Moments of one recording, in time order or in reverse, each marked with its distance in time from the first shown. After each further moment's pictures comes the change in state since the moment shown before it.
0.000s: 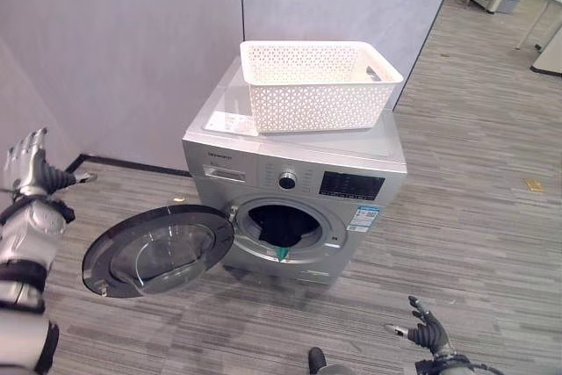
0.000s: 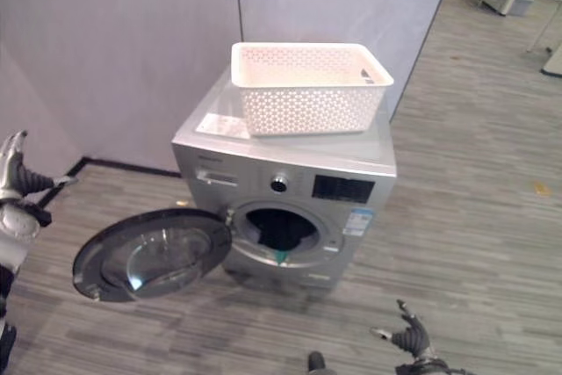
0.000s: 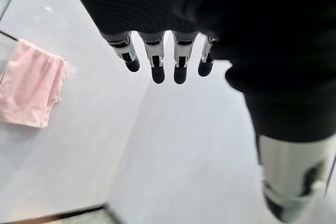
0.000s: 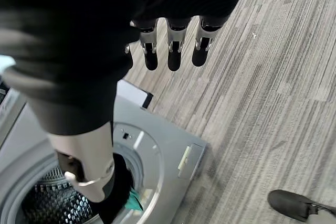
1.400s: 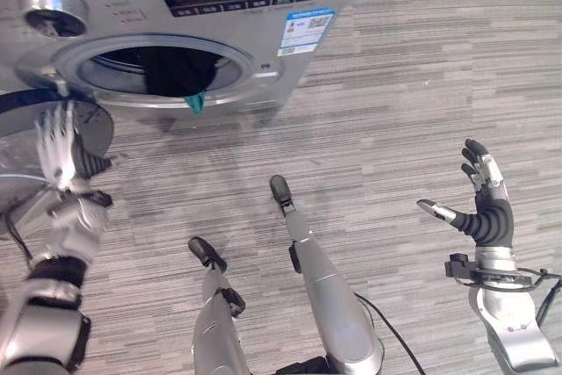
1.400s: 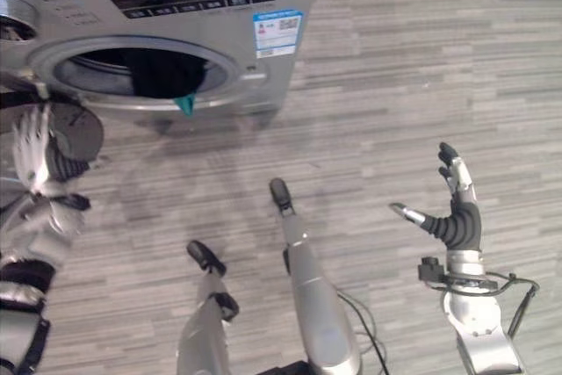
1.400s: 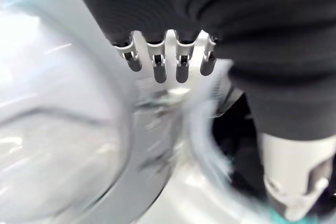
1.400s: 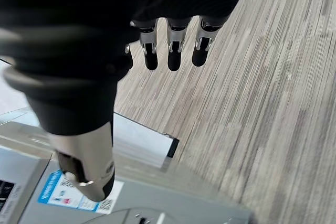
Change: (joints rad) left arm 0.472 -0.281 0.285 -0.433 0.205 -0.085 0.418; right arm -0.071 -0.160 -0.204 -0.629 0.060 -0.305 -0.240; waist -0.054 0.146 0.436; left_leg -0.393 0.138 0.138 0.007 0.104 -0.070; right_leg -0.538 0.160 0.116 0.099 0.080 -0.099
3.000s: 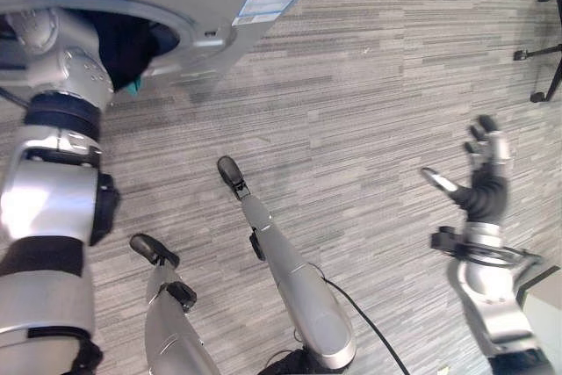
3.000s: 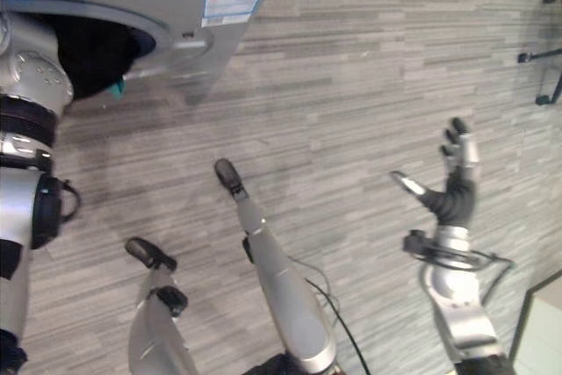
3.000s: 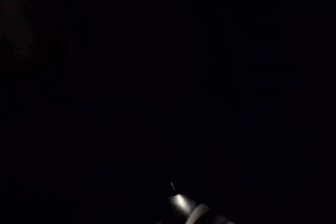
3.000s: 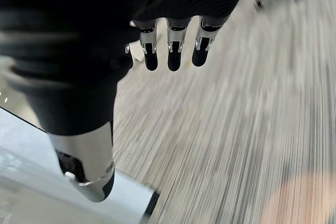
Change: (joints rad) left arm -1.197 0.062 -0.320 0.337 -1.276 -0.270 -0.139; right arm -0.119 0.032 -0.047 -0.012 0.081 0.043 -0.104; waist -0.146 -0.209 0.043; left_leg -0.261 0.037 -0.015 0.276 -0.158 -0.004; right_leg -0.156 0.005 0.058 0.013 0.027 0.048
